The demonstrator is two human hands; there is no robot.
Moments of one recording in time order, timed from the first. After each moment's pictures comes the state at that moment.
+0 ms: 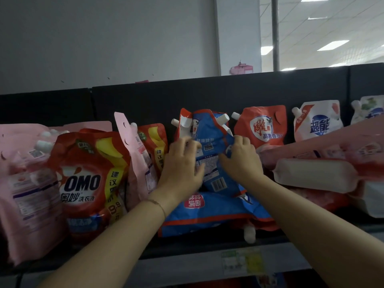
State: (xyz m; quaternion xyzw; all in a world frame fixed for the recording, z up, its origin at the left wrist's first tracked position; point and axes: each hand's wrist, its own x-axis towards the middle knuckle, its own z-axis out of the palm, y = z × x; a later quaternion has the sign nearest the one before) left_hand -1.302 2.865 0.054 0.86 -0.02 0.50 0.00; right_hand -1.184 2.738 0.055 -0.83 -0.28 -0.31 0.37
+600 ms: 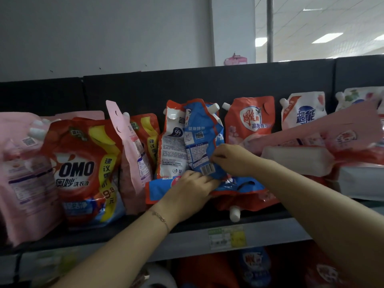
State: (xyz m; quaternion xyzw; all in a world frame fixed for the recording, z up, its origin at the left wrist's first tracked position) left_hand -1.304 2.843 -0.005 0.89 -0.20 0.38 -0.15; right_hand -1.202 2.706 0.061 -0.85 -0.45 -0.14 0.22
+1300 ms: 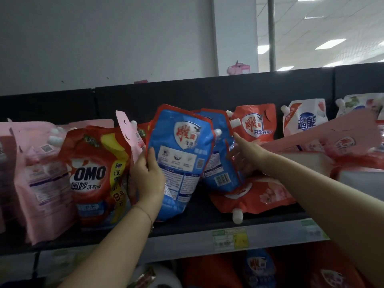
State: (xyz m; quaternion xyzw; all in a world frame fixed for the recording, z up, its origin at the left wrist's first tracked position) left_hand -1.342 2.866 0.033 0.64 0.12 0.63 0.41; right_hand -1.191 2.680 0.075 -0.79 -0.30 0.08 0.53
